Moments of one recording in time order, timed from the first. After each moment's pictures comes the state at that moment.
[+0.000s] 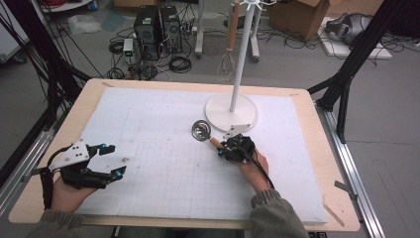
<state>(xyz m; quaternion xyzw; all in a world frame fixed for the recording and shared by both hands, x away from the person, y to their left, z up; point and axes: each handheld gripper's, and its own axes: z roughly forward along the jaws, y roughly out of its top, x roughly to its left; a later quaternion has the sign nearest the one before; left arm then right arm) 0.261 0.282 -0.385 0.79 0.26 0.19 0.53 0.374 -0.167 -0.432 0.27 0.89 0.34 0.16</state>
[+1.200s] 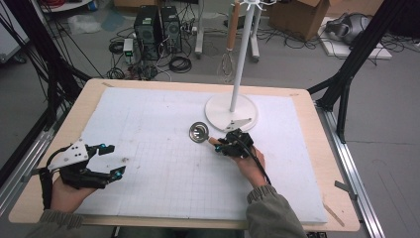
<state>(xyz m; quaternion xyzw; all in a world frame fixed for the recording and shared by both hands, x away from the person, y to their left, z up) 0.261 0.283 -0.384 0.79 0.26 0.19 0.53 0.387 -0.165 -0.429 0.29 0.87 0.38 0.12</state>
